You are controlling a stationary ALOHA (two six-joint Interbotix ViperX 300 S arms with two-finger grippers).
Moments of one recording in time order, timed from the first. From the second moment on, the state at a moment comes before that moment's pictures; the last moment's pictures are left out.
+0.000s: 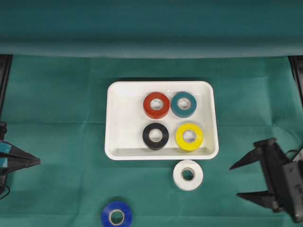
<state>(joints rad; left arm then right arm) 0.04 -1.37 1.48 -0.02 0.12 -0.02 0.10 -0.58 1.24 -0.75 -0.01 0.65</state>
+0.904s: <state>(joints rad) 0.04 -1.37 1.51 -0.02 0.09 -0.02 0.16 0.08 0.63 -0.75 -0.04 0.64</state>
